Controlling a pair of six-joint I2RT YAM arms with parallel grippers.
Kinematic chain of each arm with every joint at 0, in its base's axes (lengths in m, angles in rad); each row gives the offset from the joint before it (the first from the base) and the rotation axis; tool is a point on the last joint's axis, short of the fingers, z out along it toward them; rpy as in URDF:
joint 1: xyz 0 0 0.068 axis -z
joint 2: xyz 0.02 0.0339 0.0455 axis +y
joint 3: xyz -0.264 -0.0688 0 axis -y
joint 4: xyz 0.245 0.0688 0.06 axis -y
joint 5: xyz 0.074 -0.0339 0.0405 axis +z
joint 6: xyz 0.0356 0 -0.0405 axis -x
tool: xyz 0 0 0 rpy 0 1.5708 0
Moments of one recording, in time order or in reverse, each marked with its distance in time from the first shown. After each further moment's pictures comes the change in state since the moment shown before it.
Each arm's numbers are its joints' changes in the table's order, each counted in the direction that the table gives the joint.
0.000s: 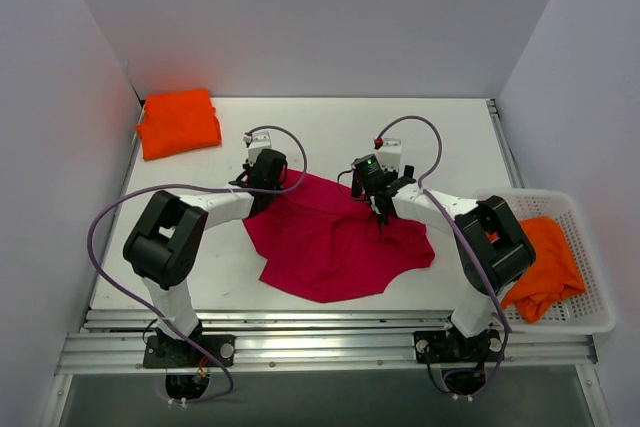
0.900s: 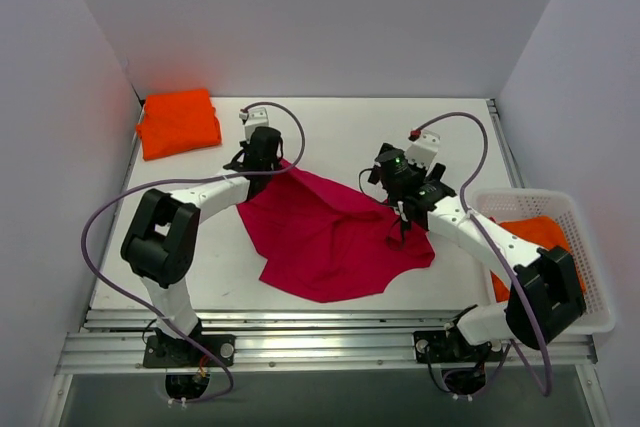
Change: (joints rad) left arm -0.037 0.001 0.158 -0.034 -0.024 -0.047; right arm 0.009 -0.330 -0.042 -0.155 -0.101 -0.143
